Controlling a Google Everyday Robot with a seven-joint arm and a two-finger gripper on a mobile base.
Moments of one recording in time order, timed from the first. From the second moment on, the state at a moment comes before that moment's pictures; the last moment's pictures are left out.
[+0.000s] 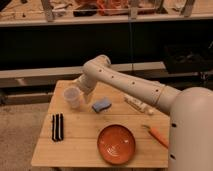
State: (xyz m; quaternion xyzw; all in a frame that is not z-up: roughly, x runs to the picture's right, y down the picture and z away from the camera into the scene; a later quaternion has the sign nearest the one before) arm -0.142 0.032 0.805 -0.15 -0.31 -0.33 0.88
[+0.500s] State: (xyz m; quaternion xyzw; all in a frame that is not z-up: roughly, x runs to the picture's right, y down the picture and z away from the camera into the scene) arm -0.152 0.040 0.824 -0.17 -0.31 -0.34 0.87
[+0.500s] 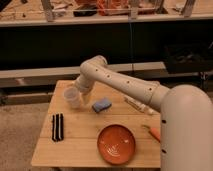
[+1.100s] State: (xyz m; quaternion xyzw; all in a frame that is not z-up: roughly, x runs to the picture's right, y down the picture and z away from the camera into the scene) arm -0.162 0.047 0.848 -0.19 -0.31 -0.37 0.86
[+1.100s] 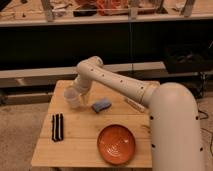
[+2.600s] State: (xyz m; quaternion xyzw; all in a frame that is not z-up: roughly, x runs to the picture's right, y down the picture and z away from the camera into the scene) arm -0.168 0.052 0.875 -0.21 -0.30 -0.41 0.83
